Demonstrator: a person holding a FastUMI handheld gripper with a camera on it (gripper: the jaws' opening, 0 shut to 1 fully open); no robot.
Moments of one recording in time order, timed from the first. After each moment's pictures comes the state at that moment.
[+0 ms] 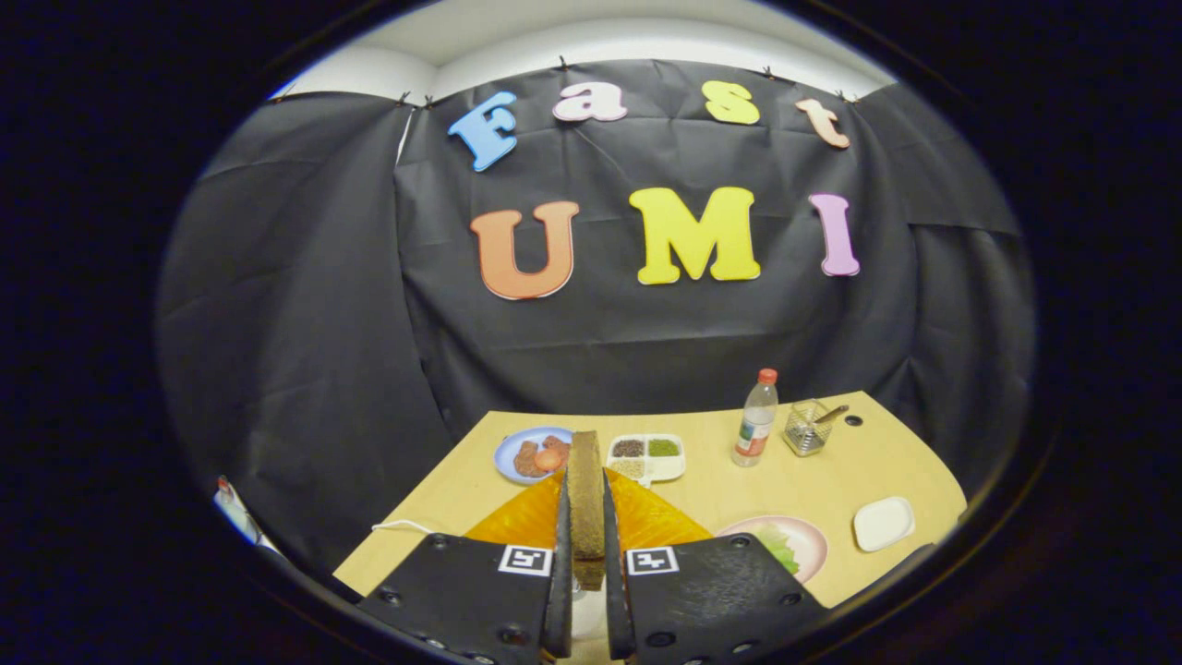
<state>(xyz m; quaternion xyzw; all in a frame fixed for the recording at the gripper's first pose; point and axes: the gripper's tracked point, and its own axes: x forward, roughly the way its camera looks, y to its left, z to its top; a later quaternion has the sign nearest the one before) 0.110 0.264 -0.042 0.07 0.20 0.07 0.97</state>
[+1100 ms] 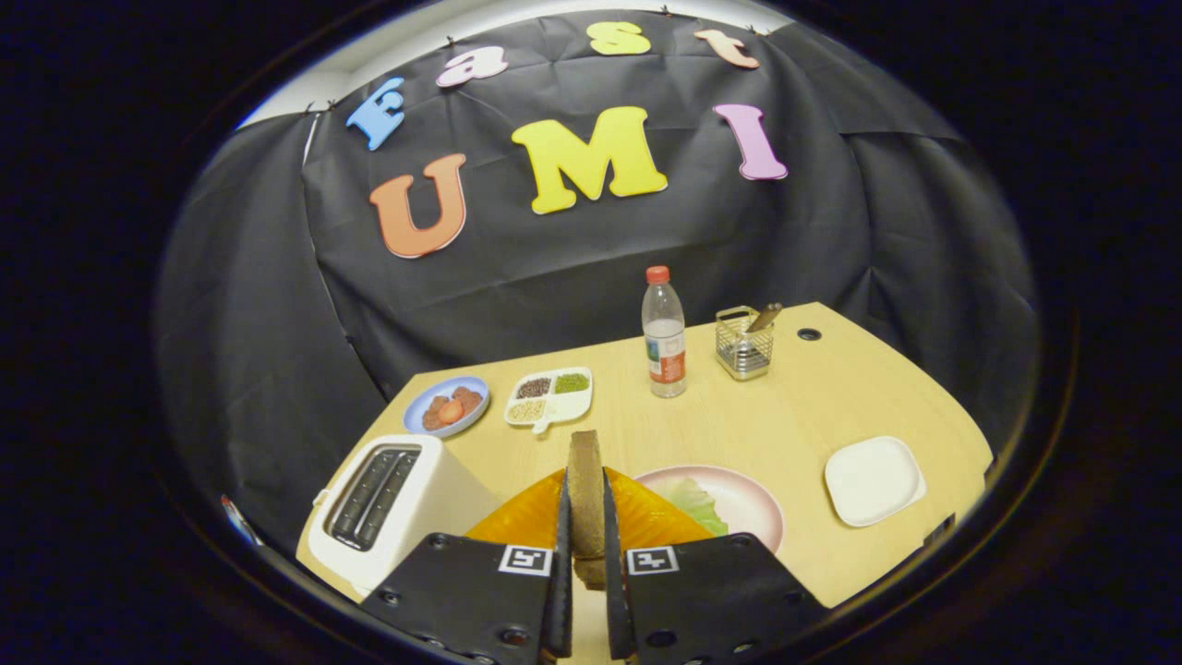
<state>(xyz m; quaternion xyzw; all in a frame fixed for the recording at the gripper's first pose) 0.134 0.135 -0.195 0.13 0.29 0.03 0.95</state>
